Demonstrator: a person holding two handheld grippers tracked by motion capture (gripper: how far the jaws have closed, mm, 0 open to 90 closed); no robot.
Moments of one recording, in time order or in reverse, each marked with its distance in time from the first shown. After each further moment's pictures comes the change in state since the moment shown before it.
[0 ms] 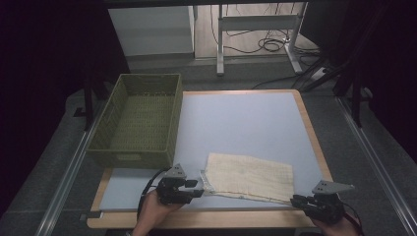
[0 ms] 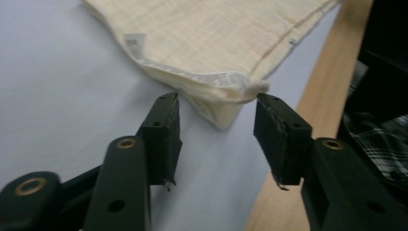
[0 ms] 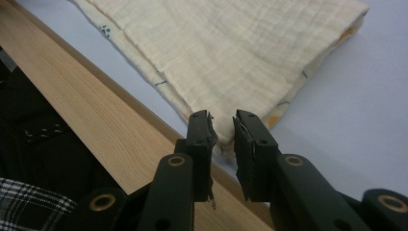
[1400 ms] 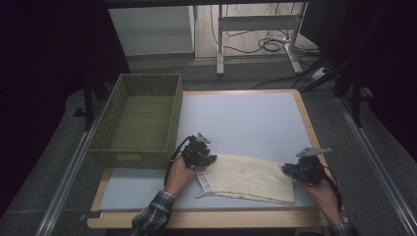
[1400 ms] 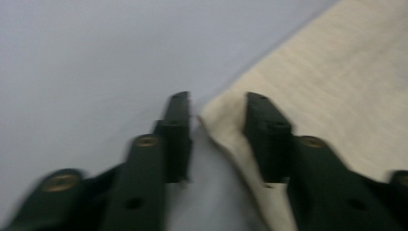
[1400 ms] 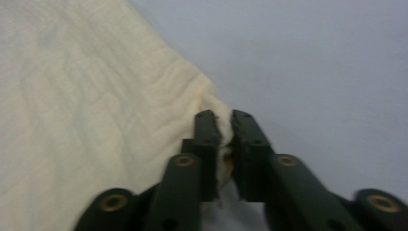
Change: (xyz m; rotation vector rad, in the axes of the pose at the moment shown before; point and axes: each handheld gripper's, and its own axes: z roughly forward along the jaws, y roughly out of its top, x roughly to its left) left arm 0.062 0.083 0.074 0.085 0.215 -0.030; right arm -0.061 0.064 0.063 0.022 -0.104 0.012
